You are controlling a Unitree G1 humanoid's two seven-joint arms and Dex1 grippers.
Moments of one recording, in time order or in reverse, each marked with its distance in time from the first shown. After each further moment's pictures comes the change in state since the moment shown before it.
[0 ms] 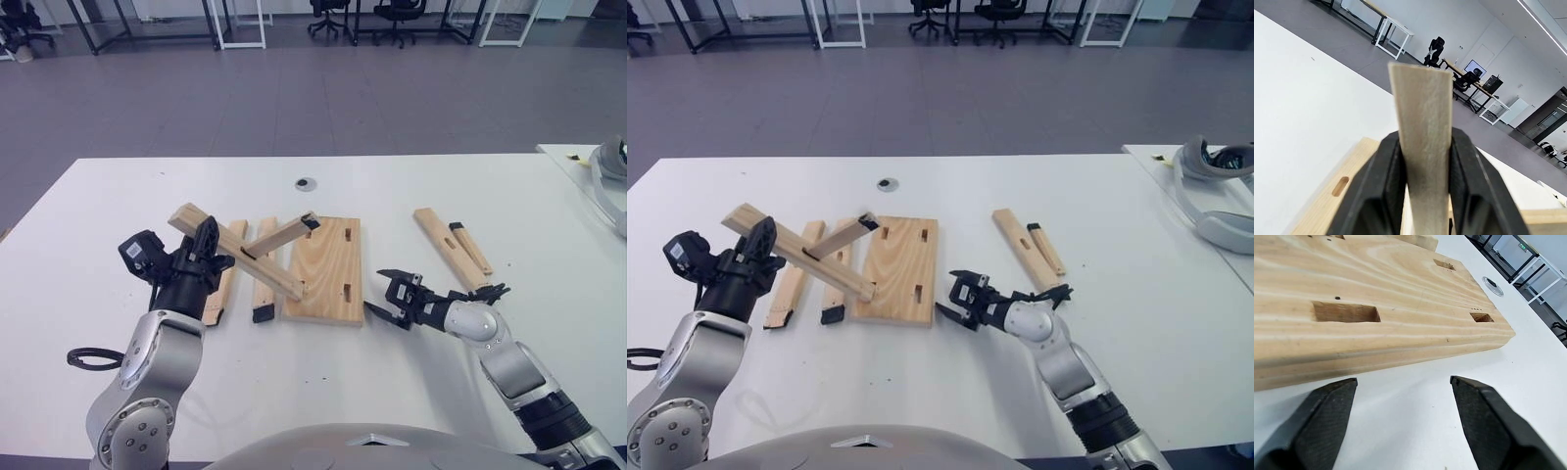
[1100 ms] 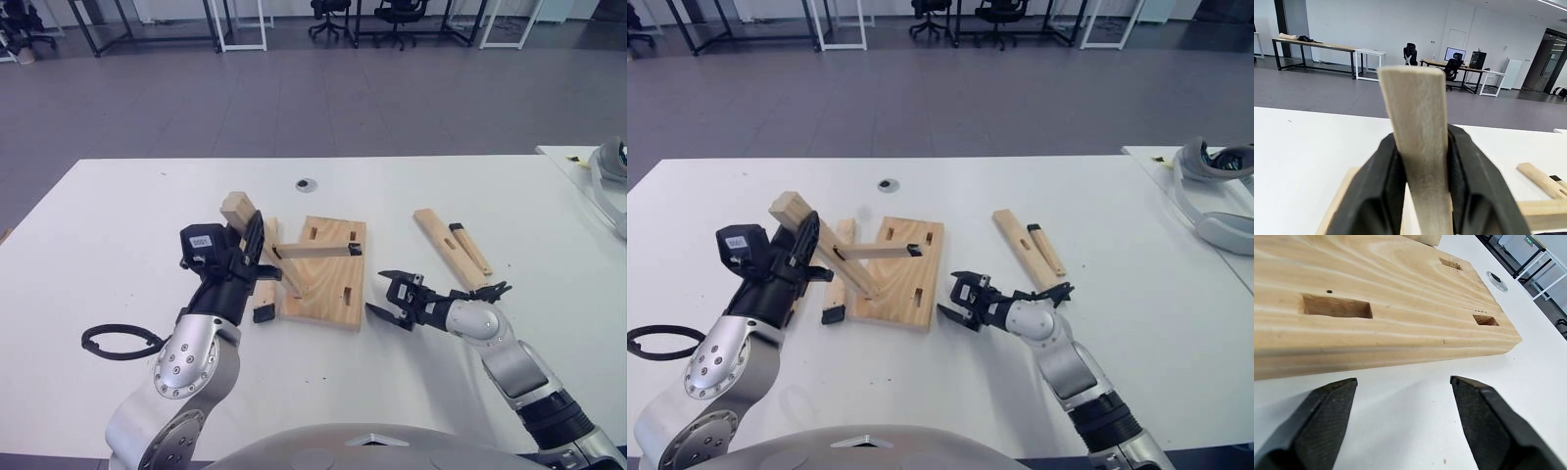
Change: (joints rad) left arm -0.066 0.053 -0.345 -0.143 0.484 0.205 -0.046; right arm -0.004 -0.011 -0.003 -0.029 -0.009 0.058 0.016
